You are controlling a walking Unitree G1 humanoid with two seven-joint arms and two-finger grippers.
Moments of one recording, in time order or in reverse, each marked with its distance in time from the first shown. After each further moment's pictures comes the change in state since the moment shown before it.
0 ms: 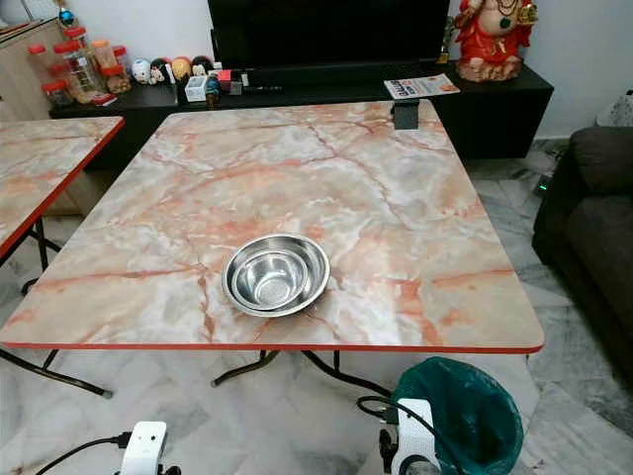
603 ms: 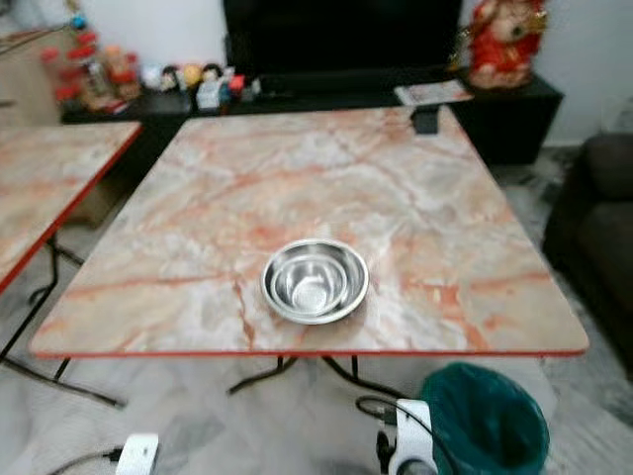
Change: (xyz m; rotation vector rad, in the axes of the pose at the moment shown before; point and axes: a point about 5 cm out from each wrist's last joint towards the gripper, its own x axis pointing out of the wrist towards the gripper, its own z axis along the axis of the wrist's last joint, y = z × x) left arm -0.002 0.009 -0.008 -0.032 0.017 0.032; right arm 0.000 0.005 -0.001 0.034 -0.002 0.005
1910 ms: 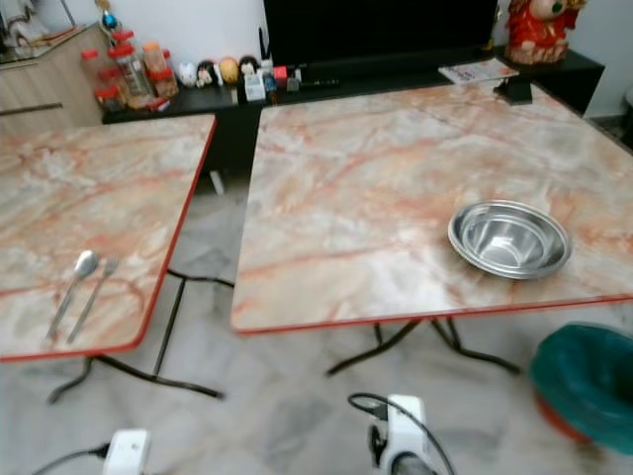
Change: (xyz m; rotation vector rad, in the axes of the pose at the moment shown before) left arm -0.001 0.000 -0.009 -0.027 0.024 0.027; right arm 0.000 -0.002 0.000 -0.011 -0.009 -0.008
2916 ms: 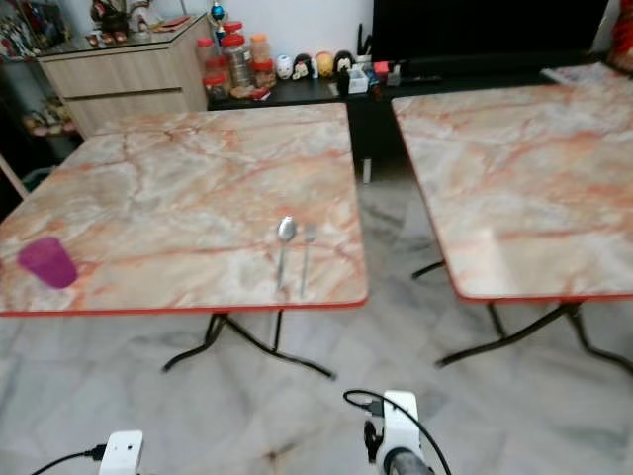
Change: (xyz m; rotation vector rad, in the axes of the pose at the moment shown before) left arm 0.001 0.001 0.008 -0.015 -0.022 0.012; right arm 0.001 0.002 0.001 -0.008 0.002 0.002
